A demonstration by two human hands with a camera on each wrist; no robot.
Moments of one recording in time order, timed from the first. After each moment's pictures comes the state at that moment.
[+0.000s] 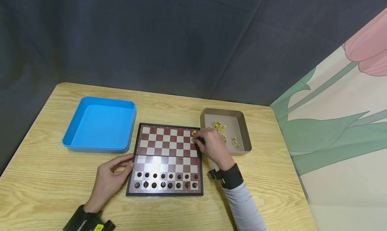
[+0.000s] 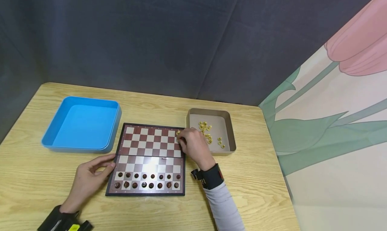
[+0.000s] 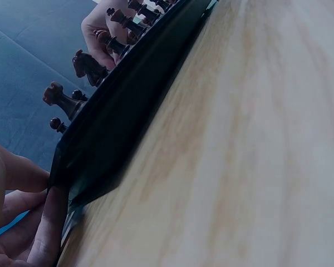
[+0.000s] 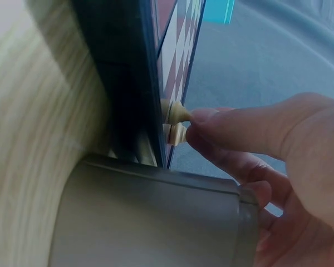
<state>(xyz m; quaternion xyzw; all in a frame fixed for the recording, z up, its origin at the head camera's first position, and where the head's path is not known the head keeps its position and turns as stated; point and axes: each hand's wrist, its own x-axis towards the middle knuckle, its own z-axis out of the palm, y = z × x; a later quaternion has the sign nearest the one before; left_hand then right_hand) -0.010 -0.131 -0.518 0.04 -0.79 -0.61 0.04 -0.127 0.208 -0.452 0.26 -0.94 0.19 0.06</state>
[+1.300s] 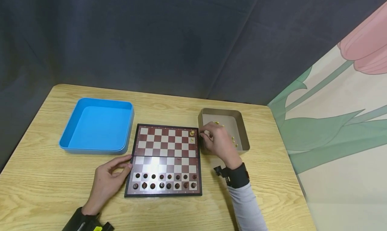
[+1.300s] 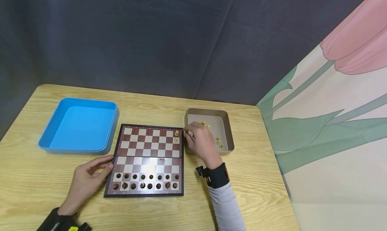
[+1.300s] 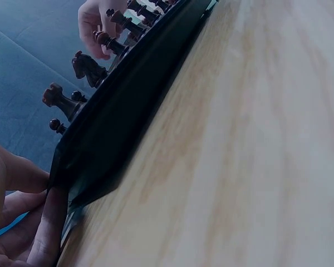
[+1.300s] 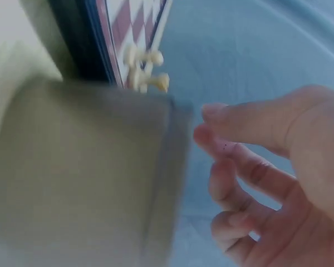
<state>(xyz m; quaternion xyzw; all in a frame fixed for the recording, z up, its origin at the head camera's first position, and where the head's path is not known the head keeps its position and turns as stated) -0.011 -0.131 -0.518 0.04 -0.80 -0.60 0.05 -0.128 0.230 -0.432 0.23 -0.94 0.23 0.09</state>
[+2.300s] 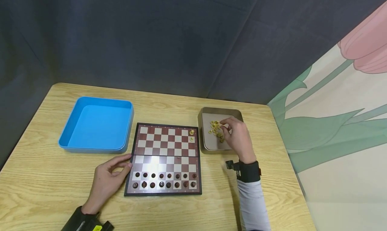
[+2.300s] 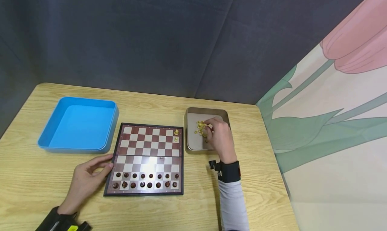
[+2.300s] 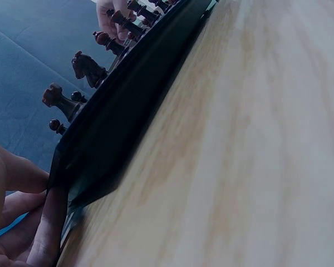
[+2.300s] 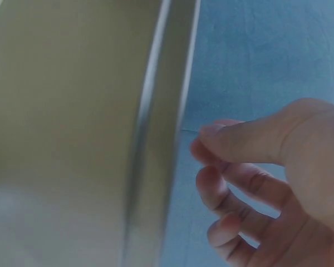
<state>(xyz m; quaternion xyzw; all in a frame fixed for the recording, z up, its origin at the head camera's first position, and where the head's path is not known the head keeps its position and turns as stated) -0.011 -0.130 -0.518 0.03 -0.80 -0.60 0.06 -0.141 0.284 -0.427 0.15 -0.95 0.22 0.14</state>
